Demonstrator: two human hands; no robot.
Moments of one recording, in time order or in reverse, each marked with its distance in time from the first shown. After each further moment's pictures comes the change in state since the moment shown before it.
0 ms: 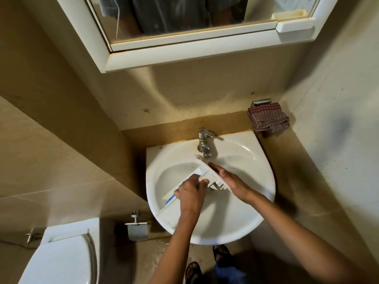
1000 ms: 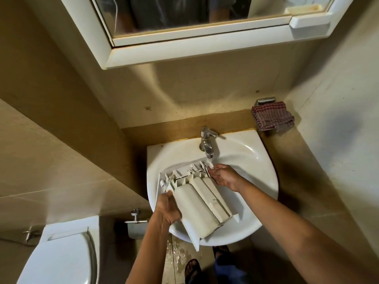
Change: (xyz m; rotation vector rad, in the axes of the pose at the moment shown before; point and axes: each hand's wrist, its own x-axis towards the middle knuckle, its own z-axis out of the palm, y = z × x) left_hand 0.038 -0.093 -0.015 -1.104 -0.267 -0.961; right_hand 0.080 0.029 0.004 0.345 0.189 0.483
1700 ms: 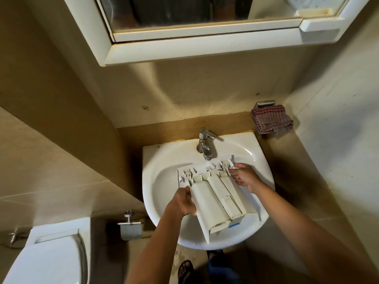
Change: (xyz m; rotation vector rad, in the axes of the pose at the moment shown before) left_hand 0.054 -0.011 0.043 0.202 -0.070 -0.159; right_hand -0.018 -0.004 -0.052 -0.023 0.276 -0.043
